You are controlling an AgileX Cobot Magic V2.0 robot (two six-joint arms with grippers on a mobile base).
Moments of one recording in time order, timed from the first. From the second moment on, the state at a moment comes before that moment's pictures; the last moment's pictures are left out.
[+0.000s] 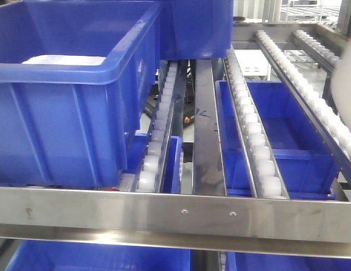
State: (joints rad) left arm -0.06 -0.01 0.01 -0.11 0.08 0.04; right arm 0.02 0.69 -0.75 0.04 0.79 0.12
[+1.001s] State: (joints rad) left arm -0.06 -0.01 0.01 -0.11 0.08 0.04; right arm 0.02 1.30 -0.75 0.04 0.41 0.12
